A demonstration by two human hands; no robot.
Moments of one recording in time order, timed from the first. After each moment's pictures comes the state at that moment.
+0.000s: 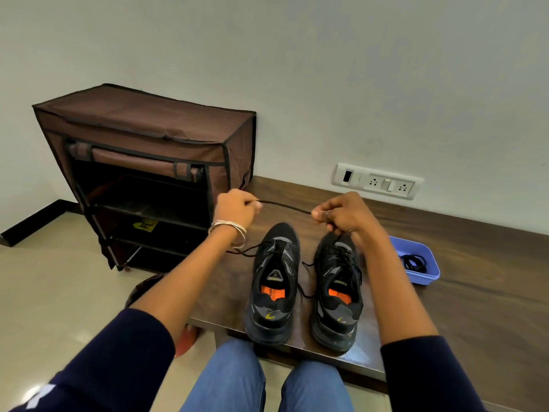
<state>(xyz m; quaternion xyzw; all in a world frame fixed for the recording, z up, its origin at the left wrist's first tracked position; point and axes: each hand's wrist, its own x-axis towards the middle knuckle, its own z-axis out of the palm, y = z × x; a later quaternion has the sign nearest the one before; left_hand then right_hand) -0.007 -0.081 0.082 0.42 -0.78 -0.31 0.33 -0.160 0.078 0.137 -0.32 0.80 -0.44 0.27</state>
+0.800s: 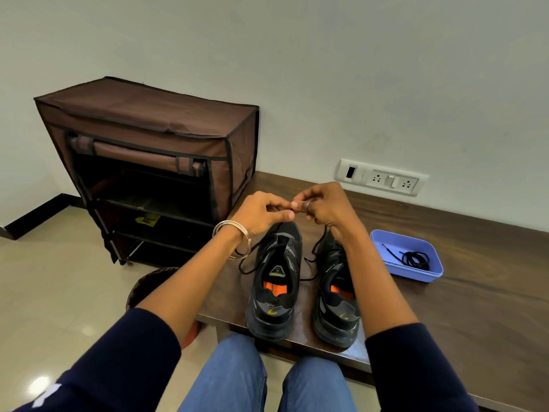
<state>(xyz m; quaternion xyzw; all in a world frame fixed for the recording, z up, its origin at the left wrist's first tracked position) -0.011 -0.058 0.085 0.24 -0.84 -0.42 0.23 -0.138 0.053 0.130 -0.39 0.75 -0.47 0.25</state>
